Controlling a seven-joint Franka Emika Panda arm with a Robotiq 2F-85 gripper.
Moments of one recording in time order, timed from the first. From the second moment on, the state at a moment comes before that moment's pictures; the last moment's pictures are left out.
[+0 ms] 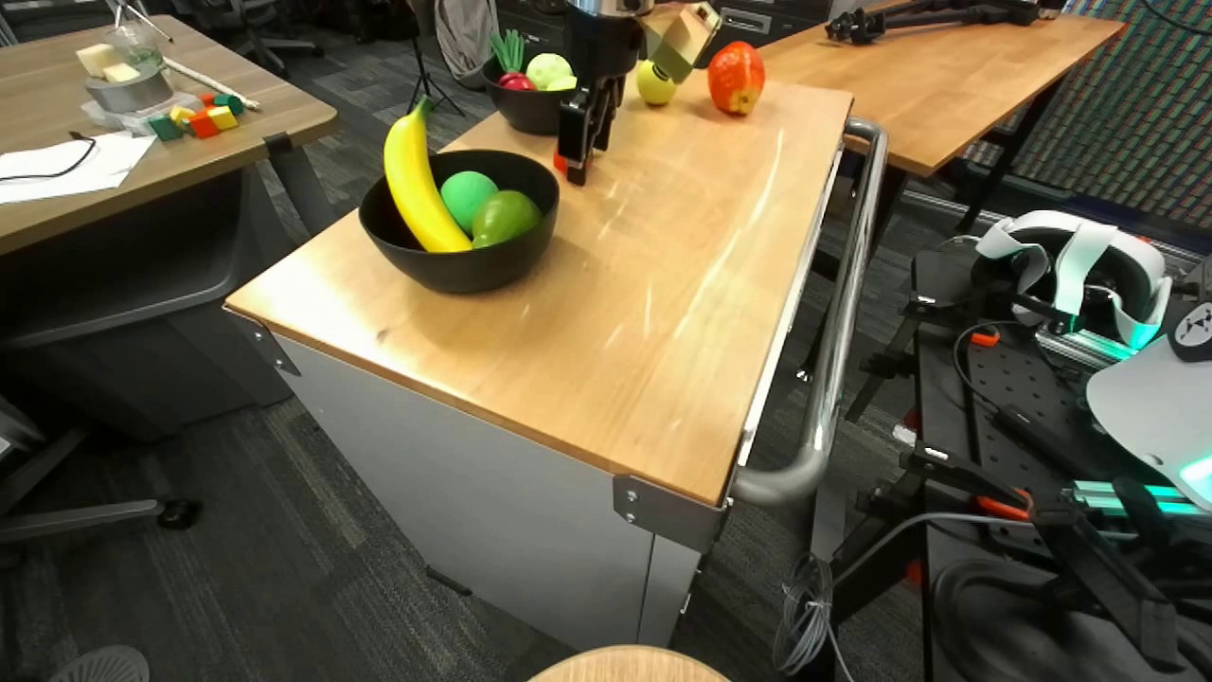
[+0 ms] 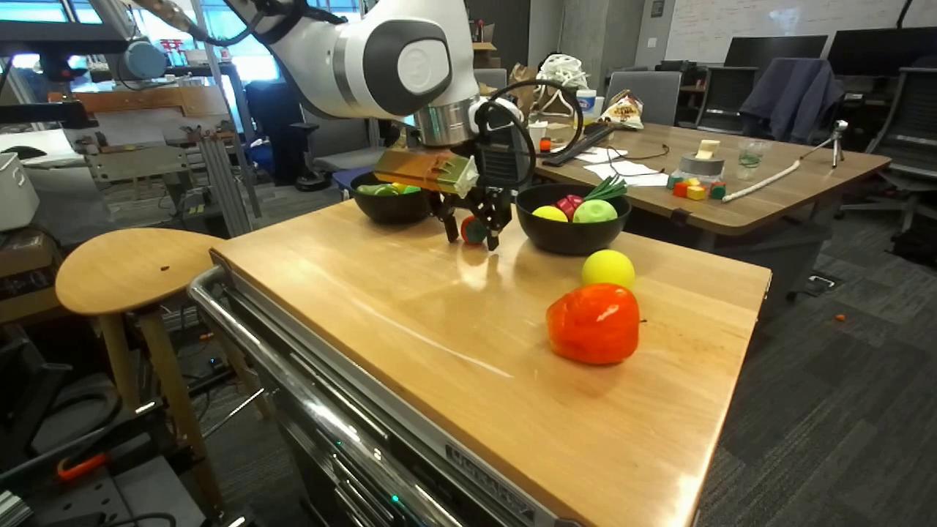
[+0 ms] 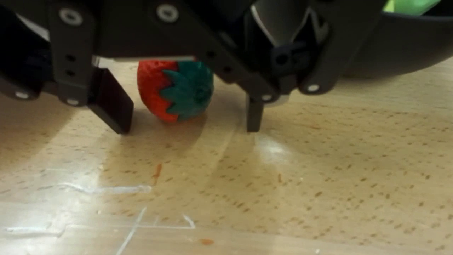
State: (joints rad) arm -0.04 0.34 -0.02 -2.08 -0.10 2.61 -0.08
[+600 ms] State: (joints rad) arm -0.04 0.33 -0.01 -2.08 -0.11 2.69 -0.09
